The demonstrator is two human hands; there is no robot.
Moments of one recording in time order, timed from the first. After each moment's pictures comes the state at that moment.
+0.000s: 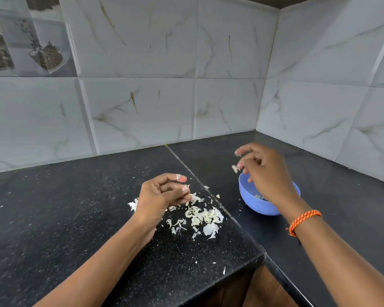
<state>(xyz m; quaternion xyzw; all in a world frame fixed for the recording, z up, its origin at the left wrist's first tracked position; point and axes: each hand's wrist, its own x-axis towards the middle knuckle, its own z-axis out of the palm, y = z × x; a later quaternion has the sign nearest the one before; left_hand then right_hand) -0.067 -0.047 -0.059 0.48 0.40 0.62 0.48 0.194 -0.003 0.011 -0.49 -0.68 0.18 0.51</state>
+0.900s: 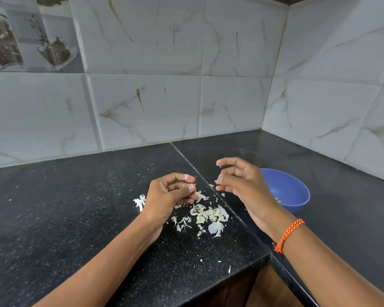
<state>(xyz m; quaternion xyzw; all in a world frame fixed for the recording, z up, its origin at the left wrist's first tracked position) -0.065 -0.043 -0.066 0.48 0.41 0.60 0.48 0.151 -0.018 -0.024 -0.39 -0.60 0.47 0.52</state>
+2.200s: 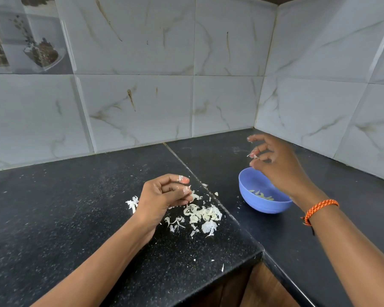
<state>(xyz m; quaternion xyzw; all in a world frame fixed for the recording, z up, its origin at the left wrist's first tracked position) -0.064 -0.045 -0.065 0.50 0.41 0.59 0.48 0.231 0.016 0.013 -0.49 -0.71 0.18 0.47</state>
